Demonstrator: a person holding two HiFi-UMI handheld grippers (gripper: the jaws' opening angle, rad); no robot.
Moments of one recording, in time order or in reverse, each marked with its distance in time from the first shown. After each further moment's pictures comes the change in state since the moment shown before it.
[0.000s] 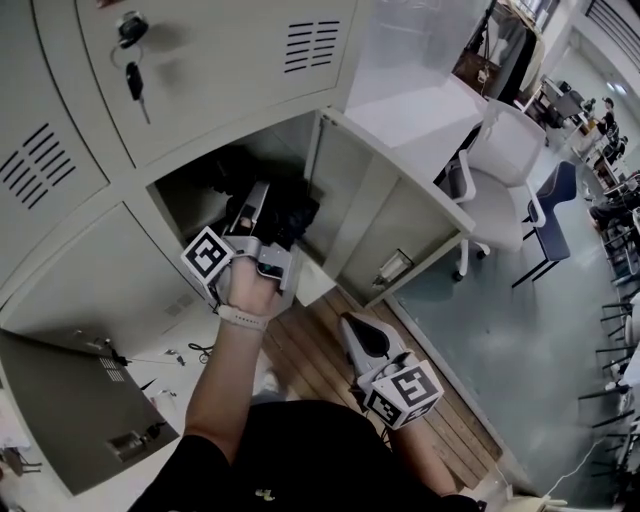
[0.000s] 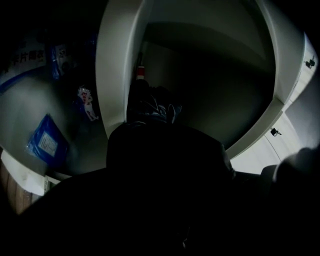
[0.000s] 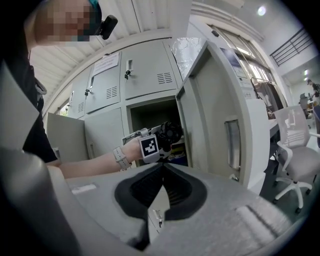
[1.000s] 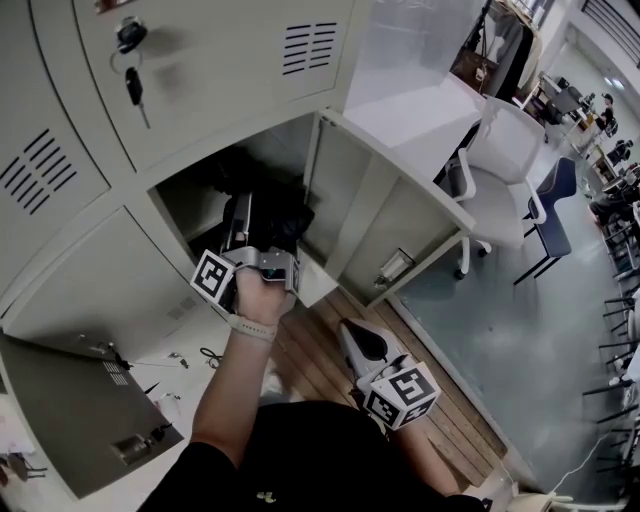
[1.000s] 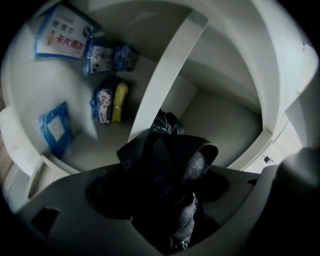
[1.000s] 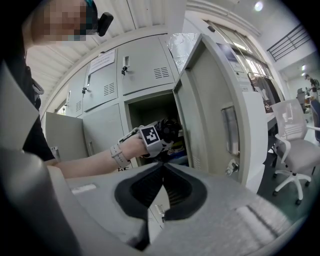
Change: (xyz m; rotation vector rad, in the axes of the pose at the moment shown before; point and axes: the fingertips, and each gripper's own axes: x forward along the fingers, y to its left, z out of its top) left arm -0.022 0.009 0.016 -0.198 -0.244 -0.074; right arm 0.000 0.001 -0.021 0.043 0.040 -0.009
